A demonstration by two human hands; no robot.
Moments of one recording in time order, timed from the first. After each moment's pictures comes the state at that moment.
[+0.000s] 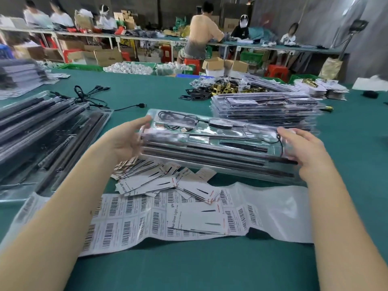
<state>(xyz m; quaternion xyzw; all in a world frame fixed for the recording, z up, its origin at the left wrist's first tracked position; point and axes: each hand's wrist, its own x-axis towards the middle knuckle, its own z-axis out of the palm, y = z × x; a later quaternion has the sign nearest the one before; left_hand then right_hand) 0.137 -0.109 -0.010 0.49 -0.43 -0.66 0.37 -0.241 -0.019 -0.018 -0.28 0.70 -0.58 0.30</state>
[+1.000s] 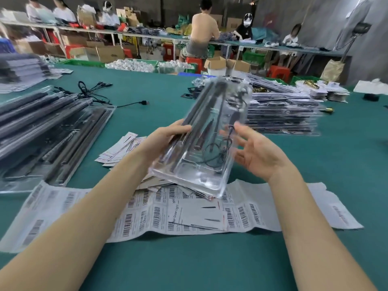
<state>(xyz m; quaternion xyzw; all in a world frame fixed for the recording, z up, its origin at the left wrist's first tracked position) 0.076 -0.079 -0.019 0.34 -0.57 -0.65 0.36 -0.158 -0.020 -0.008 -0.40 0.43 -0.51 0.63</state>
